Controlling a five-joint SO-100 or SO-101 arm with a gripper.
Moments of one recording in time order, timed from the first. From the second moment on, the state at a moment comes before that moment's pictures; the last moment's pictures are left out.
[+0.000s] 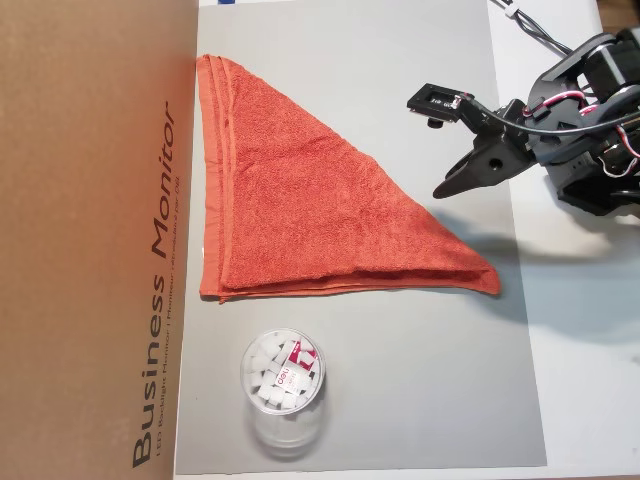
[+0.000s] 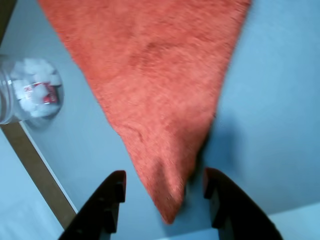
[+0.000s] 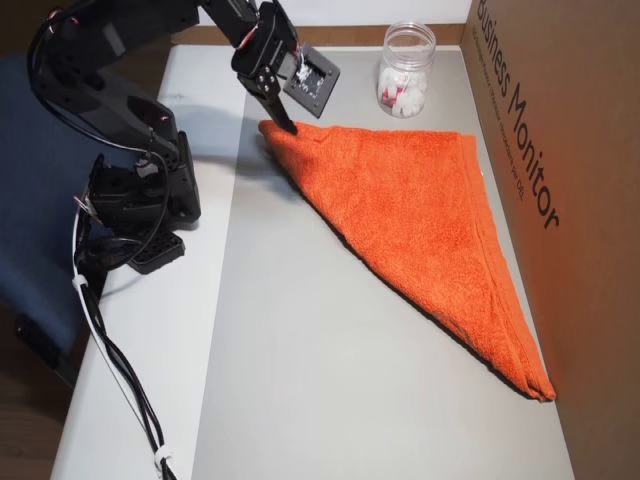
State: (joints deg) arm -16.7 134.6 119.5 71.6 147.5
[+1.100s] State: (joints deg) arm -15.5 135.5 119.5 85.6 76.0
